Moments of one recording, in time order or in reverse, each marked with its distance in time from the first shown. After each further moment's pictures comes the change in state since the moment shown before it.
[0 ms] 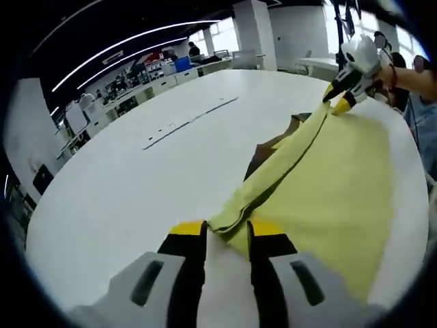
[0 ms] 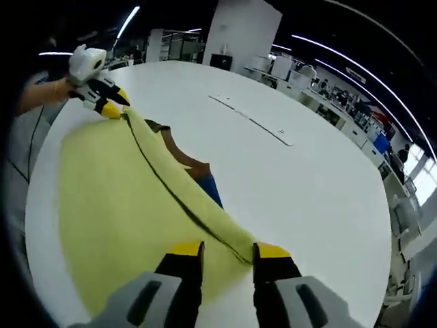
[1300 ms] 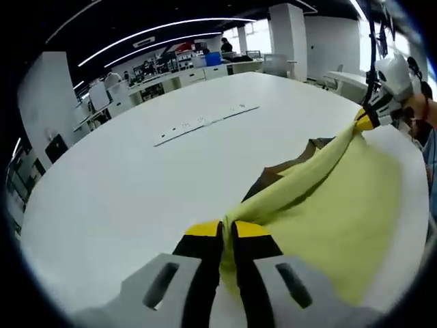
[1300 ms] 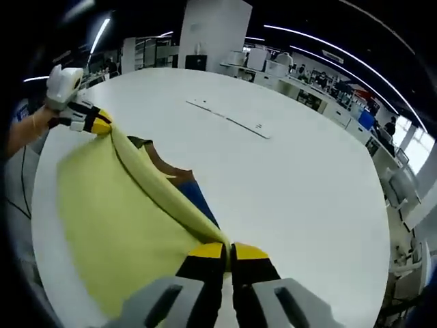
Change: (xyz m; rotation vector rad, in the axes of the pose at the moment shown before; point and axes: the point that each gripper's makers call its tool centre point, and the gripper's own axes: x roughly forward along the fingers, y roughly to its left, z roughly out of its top) left arm 0.006 -0.010 0.019 -0.165 0.021 0.110; right arm -0.014 -0.009 0.004 0.177 0.005 -0.013
